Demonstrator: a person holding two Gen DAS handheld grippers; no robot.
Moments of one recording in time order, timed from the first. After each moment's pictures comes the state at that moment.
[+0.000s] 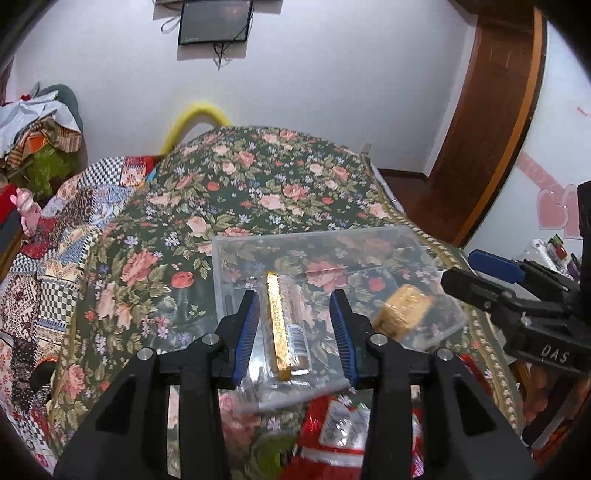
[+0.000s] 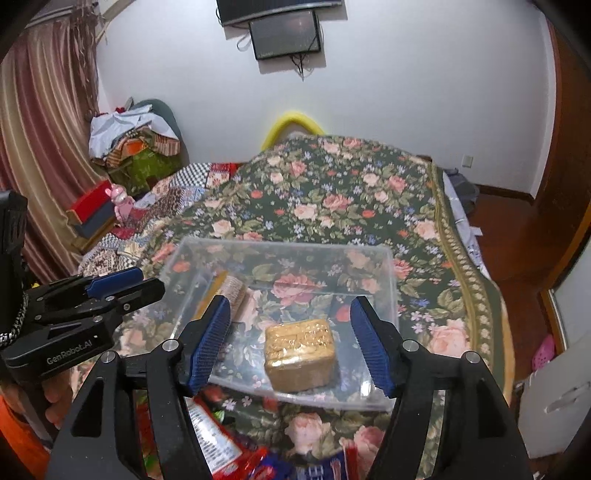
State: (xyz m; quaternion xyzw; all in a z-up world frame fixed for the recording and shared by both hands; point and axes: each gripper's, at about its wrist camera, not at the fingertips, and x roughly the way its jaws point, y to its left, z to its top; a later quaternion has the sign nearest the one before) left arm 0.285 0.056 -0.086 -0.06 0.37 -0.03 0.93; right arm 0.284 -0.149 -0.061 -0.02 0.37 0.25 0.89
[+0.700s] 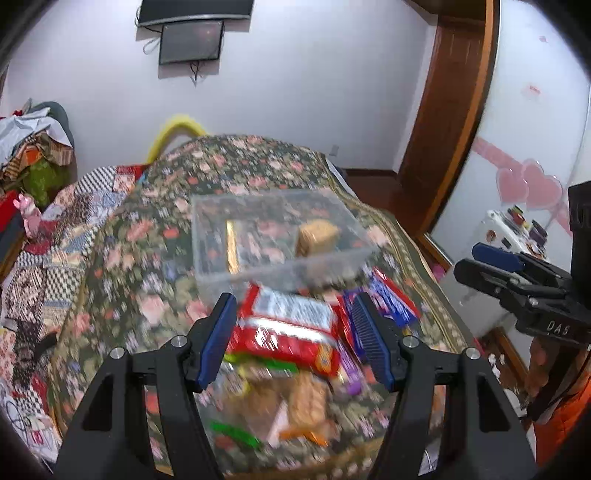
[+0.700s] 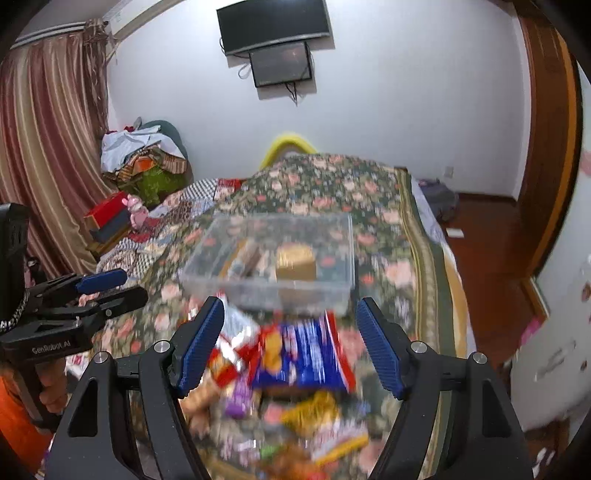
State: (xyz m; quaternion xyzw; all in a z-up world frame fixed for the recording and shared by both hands) left arm 0.138 0.006 -0.069 -0.05 0.36 -0.08 0.93; right arm 0.160 -0.220 -0.049 -0.01 0.34 0.24 0.91
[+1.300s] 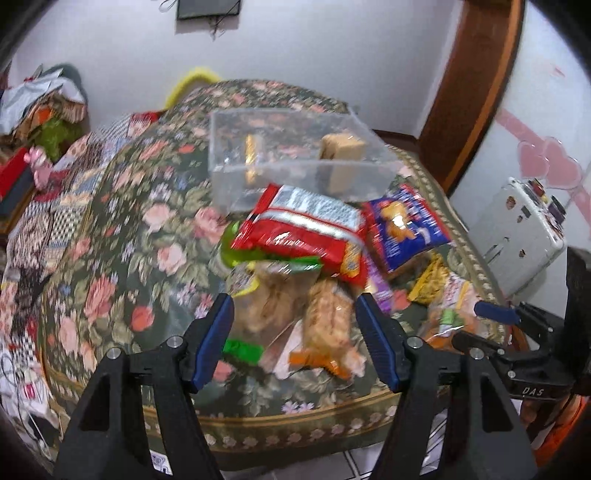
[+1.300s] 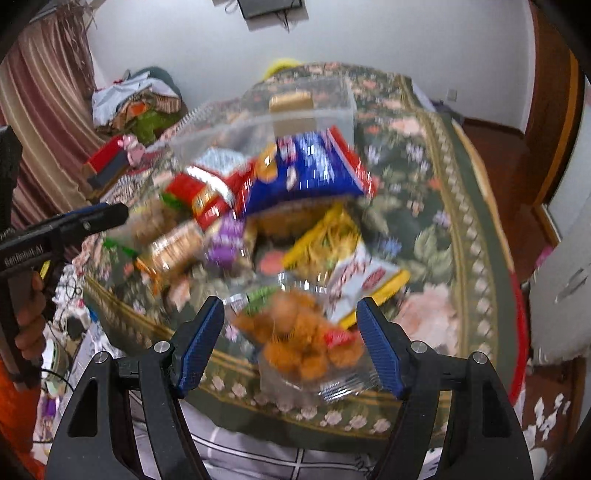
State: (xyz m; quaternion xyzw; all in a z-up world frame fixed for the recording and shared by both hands) left arm 0.108 0.013 -0.139 -0.06 0.43 -0.04 0.90; right arm 0.119 -0.232 -0.156 0.00 0.46 0.24 0.85
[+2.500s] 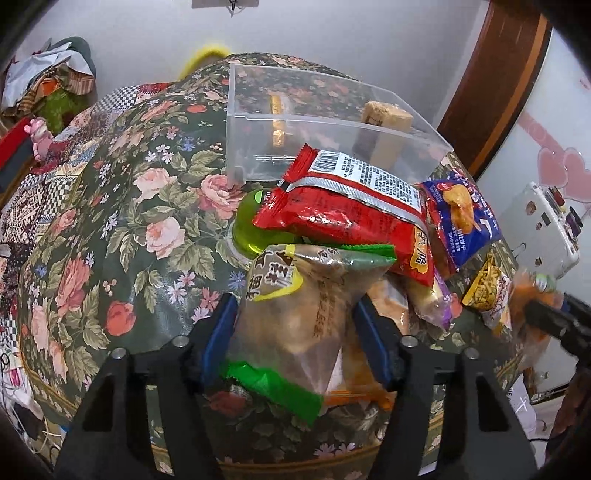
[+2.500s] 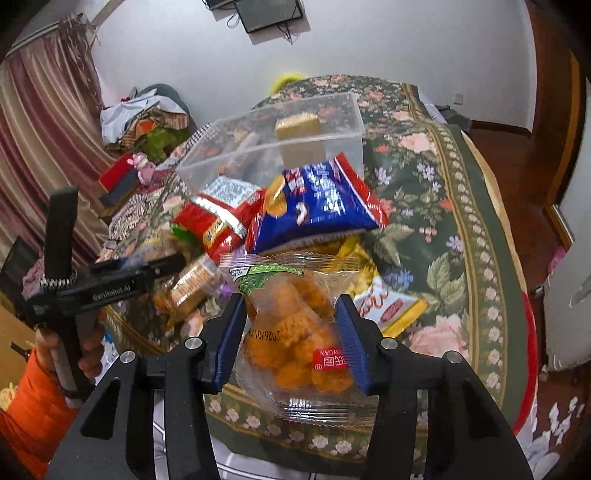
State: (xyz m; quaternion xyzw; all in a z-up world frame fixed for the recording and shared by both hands) left arm 0.142 0.032 -0.190 -0.08 0.46 -0.02 0.89; right arm 0.130 -0.233 -0.134 0.03 0.43 0.27 0.86
